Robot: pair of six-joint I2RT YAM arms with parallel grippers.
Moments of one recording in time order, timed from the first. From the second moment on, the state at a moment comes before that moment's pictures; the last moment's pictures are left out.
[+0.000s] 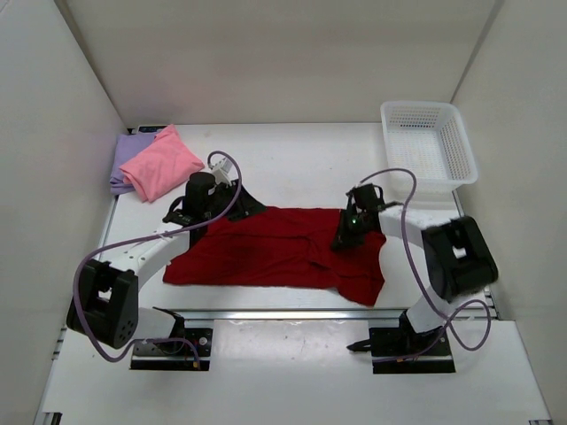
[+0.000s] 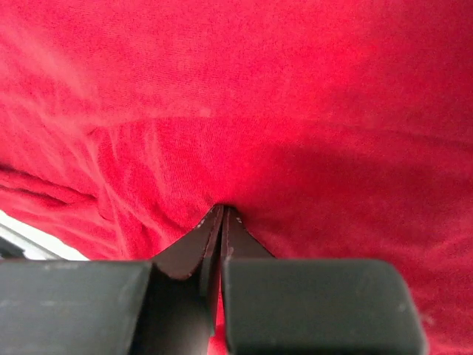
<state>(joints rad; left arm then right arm) -0.37 1.34 0.76 0.12 0.46 -0.73 0.35 1.56 0.76 -0.30 -0.33 0.50</state>
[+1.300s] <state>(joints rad) -0.24 1.27 0.84 -0.20 0.29 -0.57 0.70 1.86 1.07 -0.01 -0.36 0.60</state>
